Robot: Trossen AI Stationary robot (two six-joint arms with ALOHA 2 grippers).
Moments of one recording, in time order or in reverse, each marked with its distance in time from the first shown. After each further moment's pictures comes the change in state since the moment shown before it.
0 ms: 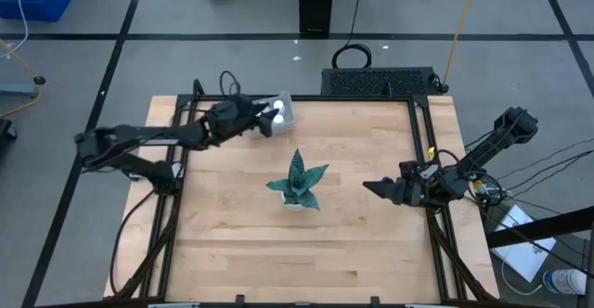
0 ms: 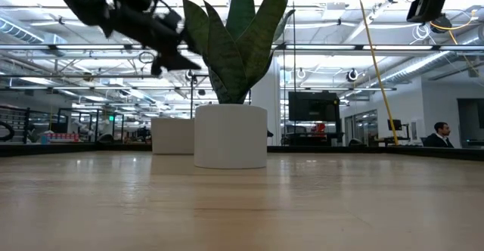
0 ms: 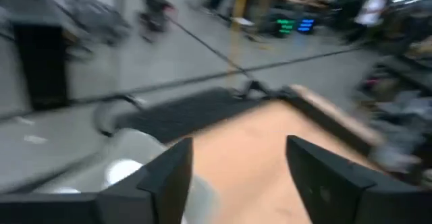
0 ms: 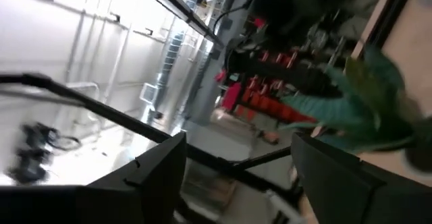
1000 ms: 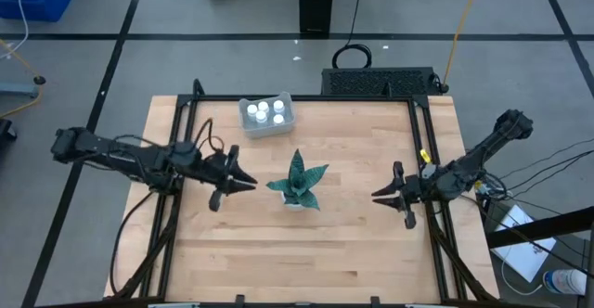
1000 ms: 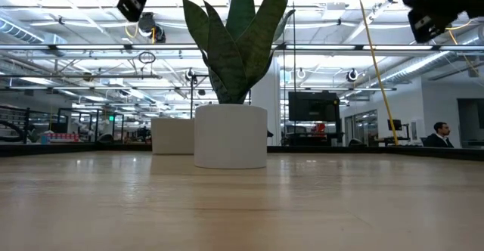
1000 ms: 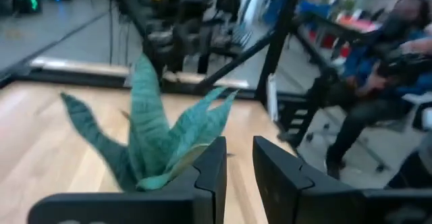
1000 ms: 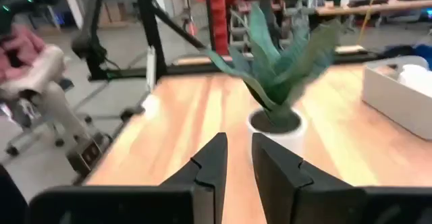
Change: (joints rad) left arm -0.534 -0.482 -0.120 -0.277 0.383 0.202; right arm -0.011 -0.362 -0.001 -0.871 -0.216 -0.789
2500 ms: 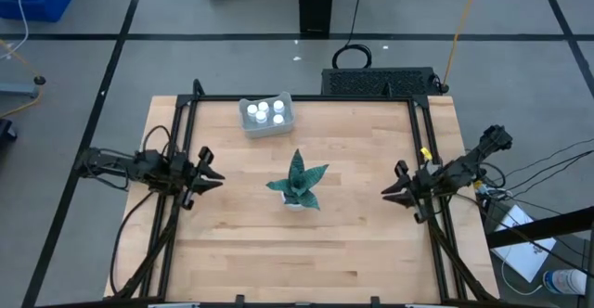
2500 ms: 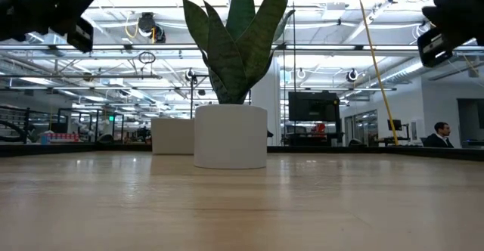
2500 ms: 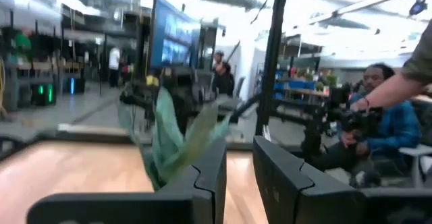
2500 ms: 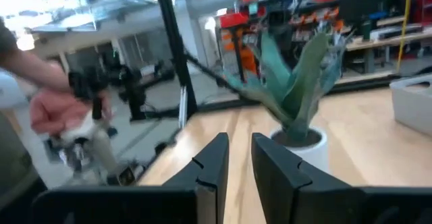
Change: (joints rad) left arm -0.051 -0.811 -0.521 0.070 -0.086 0.053; right arm -0.023 -0.521 -0.253 -0.028 -0.130 -0.028
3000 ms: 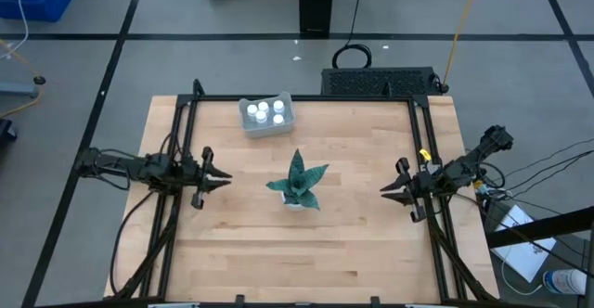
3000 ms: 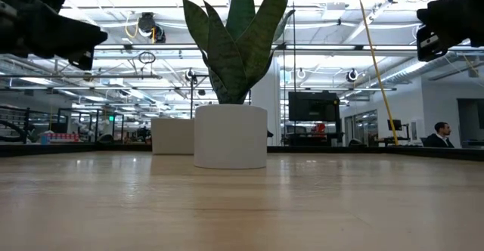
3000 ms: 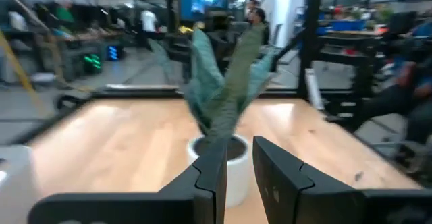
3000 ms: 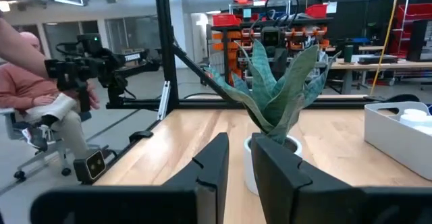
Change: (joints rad) left arm 0.001 0.009 -0.011 -0.204 -0.106 0.104; right arm -0.013 0.003 0.000 0.006 0.029 -0.160
